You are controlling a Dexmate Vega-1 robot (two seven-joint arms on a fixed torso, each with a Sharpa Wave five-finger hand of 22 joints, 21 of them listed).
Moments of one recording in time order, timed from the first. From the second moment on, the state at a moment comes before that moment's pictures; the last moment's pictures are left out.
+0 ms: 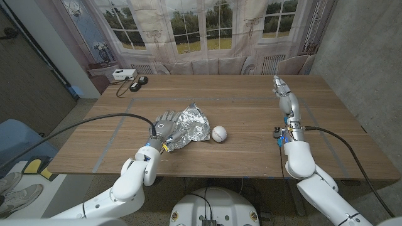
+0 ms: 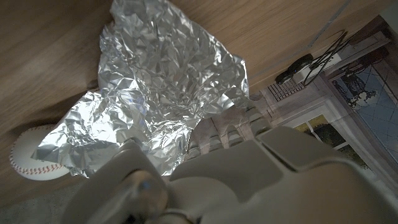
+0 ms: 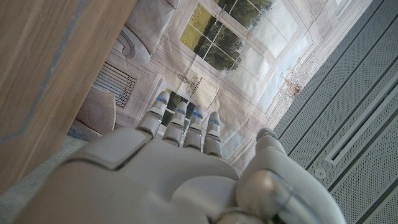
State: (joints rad) left arm 1.18 0.88 0.71 -2.19 1.03 0.83 -0.02; left_hand 0.25 0.07 0.15 0.05 0.24 -0.17 -0.18 0.18 0.18 -0.12 -0.03 0.21 0.20 -0.14 0.03 0.19 0.17 0.04 0.19 0.20 0.18; right arm -1.37 -0.49 -0.21 -1.92 0.01 0.35 -0.53; right_hand 0.14 0.08 0.23 -0.06 0.19 0.23 -0.05 0.20 0.18 0.24 0.04 0.21 0.20 0.18 0.05 0.21 0.20 0.20 0.15 0.22 0.18
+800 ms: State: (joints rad) left arm 1.18 0.81 0.70 -2.12 1.22 0.86 -0.15; left_hand 0.29 0.00 0.11 0.00 0.28 -0.17 -0.18 0.18 0.18 -0.13 -0.03 0.21 0.20 -0.12 0.05 0.19 0.17 0.02 0.20 0.19 0.18; right arm -1.35 -0.49 -0.22 -1.92 0.01 0.32 -0.54; right_hand 0.14 0.09 0.23 -0.06 0.19 0.24 -0.06 0.20 0.18 0.25 0.04 0.21 0.20 0.17 0.05 0.21 0.20 0.20 0.15 0.22 0.18
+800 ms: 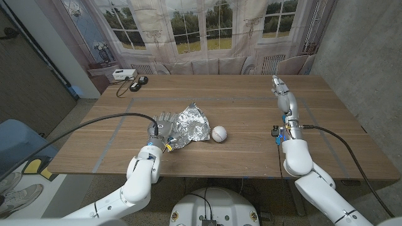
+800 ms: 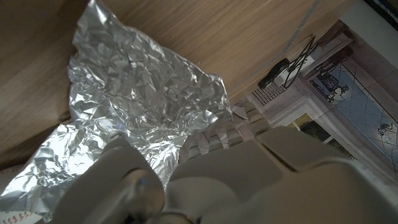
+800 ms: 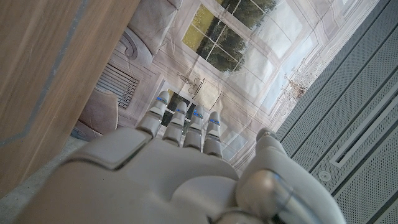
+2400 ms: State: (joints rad) left arm 1.14 0.92 0.65 -2.25 0.97 0.67 -0.18; left_hand 0.42 0.07 0.16 -0.08 0.22 0.07 -0.16 0.19 0.18 0.08 -0.03 0.22 0.20 0.10 -0.01 0.18 0.17 0.30 0.21 0.20 0.17; right arm -1.35 -0.48 -0.22 -1.91 0.01 0.34 -0.57; right_hand 0.13 0.09 0.23 -0.05 0.19 0.24 -0.05 0.20 0.18 0.25 0.05 0.21 0.20 0.19 0.05 0.21 0.20 0.21 0.15 0.22 0.18
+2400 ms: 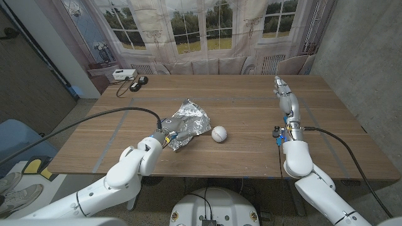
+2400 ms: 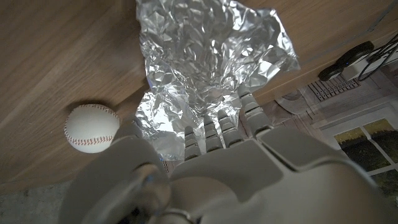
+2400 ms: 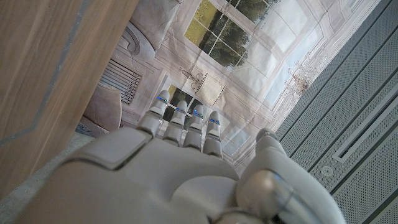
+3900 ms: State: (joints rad) left arm 1.11 0.67 0.70 -2.02 1.64 0.71 -0.61; left_hand 1.29 0.10 0.35 -0.19 0.21 0.34 -0.08 0.43 0.28 0.26 0.03 0.43 0.38 0.50 0.01 0.34 0.29 0.89 -0.11 0.46 0.21; right arm -1.34 -0.48 -0.23 -1.91 0.00 0.30 -0.58; right_hand 0.13 0.09 0.23 -0.05 0.19 0.26 -0.05 0.20 0.18 0.26 0.05 0.21 0.20 0.19 0.05 0.21 0.20 0.21 0.15 0.22 0.18
